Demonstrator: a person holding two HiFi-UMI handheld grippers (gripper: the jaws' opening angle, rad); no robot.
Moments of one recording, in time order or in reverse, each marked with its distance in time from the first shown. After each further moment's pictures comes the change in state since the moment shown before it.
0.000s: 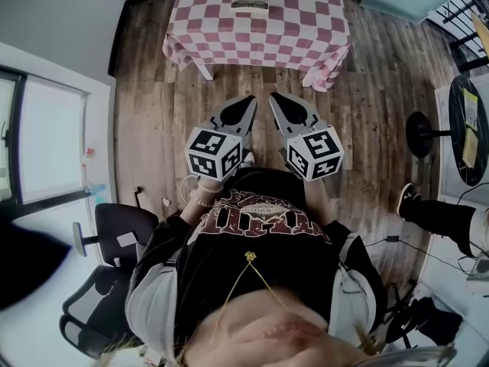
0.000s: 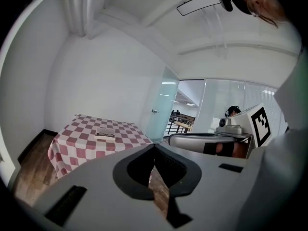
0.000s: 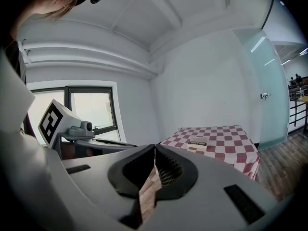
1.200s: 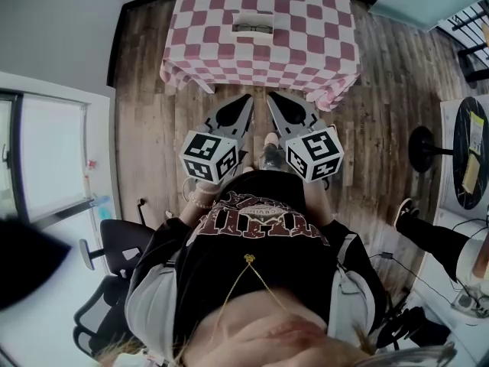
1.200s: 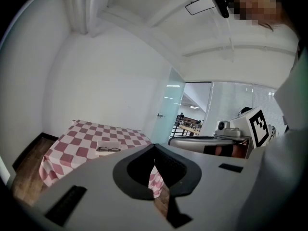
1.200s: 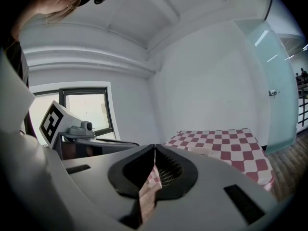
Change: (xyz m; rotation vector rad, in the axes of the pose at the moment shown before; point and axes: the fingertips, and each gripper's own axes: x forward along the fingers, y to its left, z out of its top) left arm 0.101 0.097 0.069 -0.013 -0.028 0.021; right arm 0.118 -0.090 0.048 0.009 0.008 0.040
